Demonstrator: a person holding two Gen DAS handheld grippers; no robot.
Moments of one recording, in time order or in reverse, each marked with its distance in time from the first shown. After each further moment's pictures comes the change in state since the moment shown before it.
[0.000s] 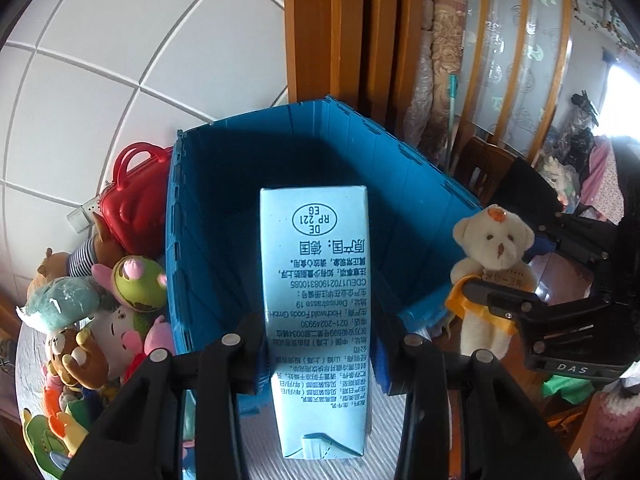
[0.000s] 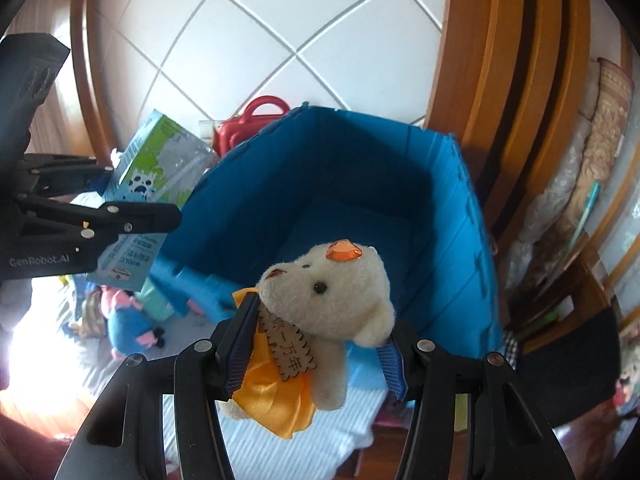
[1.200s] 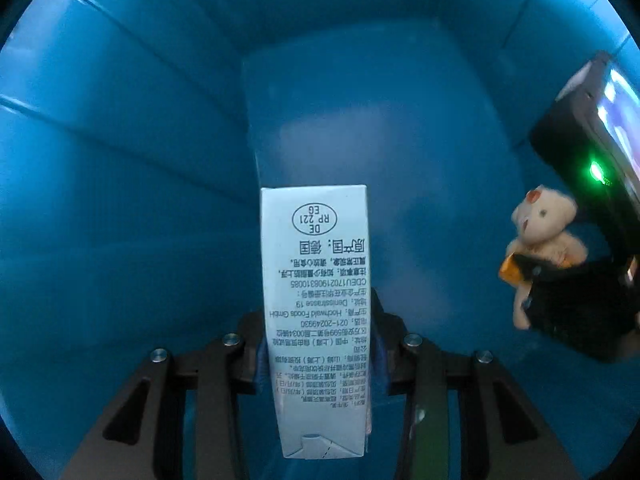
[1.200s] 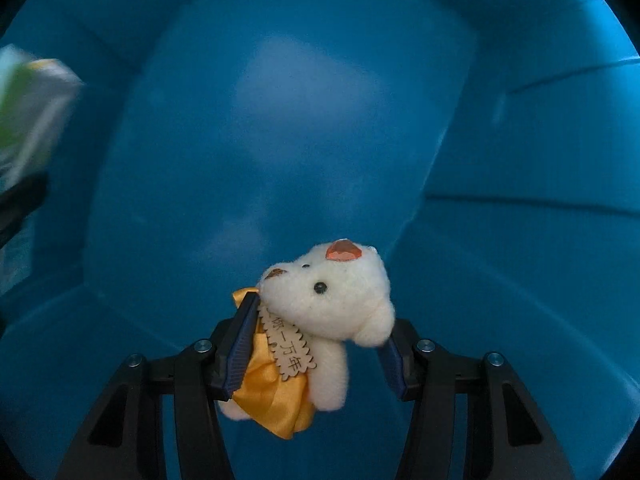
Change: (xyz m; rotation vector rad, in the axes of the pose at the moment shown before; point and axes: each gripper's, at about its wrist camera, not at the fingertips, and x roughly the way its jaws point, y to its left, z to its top) left arm 0.369 0.070 0.022 -0.134 0.728 0.245; right arm 0.433 -0.118 0.022 -0.115 1.005 0.017
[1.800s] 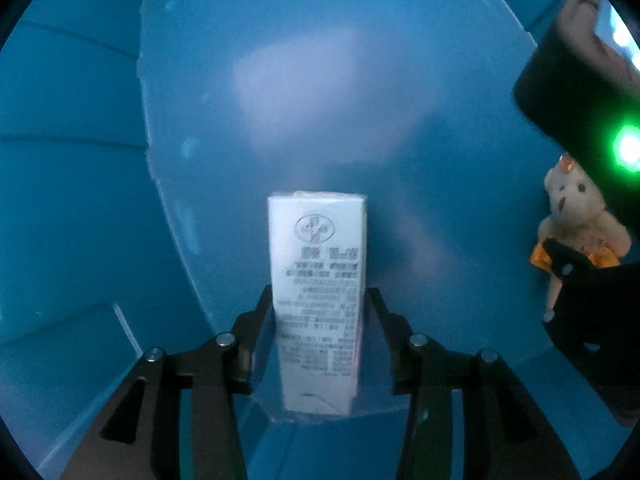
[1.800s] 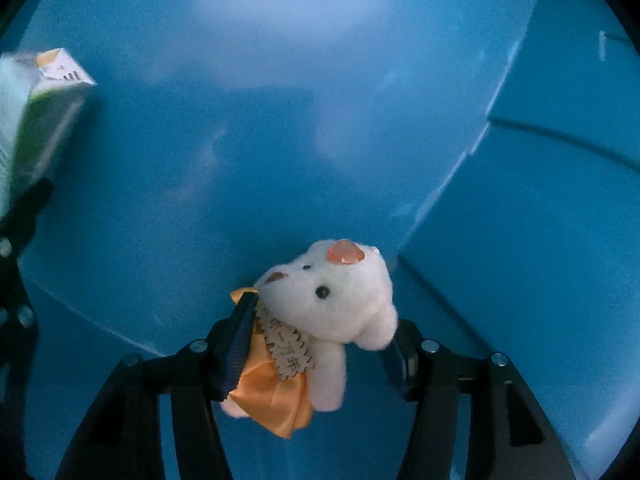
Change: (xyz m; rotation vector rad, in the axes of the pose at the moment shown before) left arm 0.097 -0.062 -0.013 0.108 0.161 -0.014; right arm 0.081 0.003 0.001 -0.047 0.260 -0.103
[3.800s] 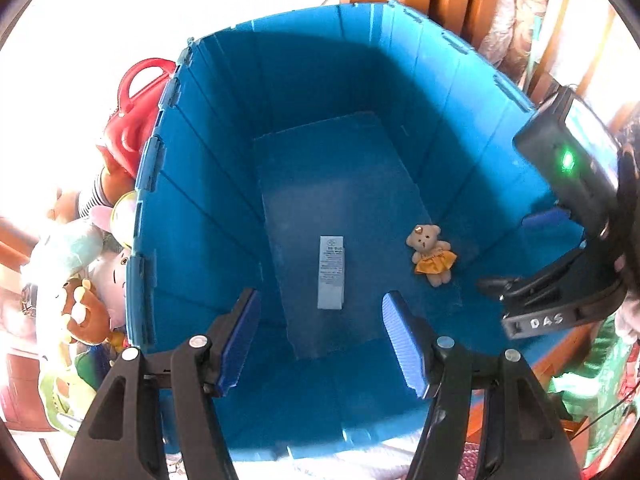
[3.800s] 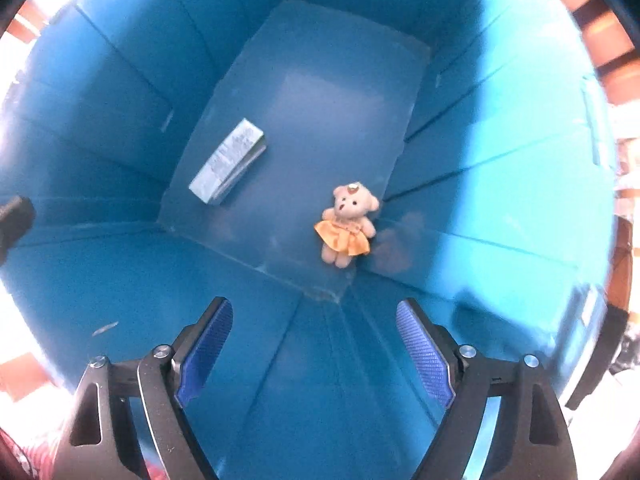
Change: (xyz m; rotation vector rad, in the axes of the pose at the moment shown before) left arm -0.258 0.048 -0.206 -0.087 -0.555 -0.067; right arm -0.150 0.014 -0.211 0.125 -0.492 0.189
